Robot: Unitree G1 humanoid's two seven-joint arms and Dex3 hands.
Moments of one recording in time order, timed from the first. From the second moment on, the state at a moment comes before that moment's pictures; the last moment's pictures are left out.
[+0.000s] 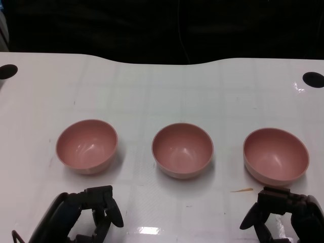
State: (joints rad) left arm 0.02 0.21 -0.07 0.57 0.20 -0.99 -0.10; right arm 0.06 -0.20 0.08 0.51 -0.53 -1.12 -0.36
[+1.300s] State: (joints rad) left arm 0.02 0.21 -0.03 0.55 0.24 -0.98 -0.02; right arm 0.07 -0.20 0.08 0.49 -0.53 -1.11 -0.36
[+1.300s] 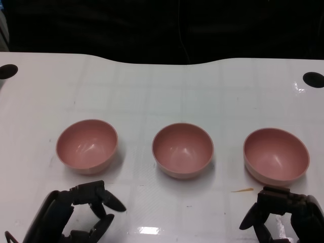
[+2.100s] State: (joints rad) left arm 0.06 0.25 -0.10 0.03 0.87 -0.21 0.17; right arm 0.09 -0.19 0.08 0.47 -0.53 -1.09 -0.36
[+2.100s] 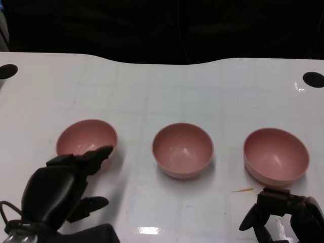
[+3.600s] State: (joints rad) left arm -0.44 0.22 -0.51 0.73 0.97 0.13 0.38; right arm 0.09 -0.19 0.09 0.44 -0.55 -1.07 -0.36
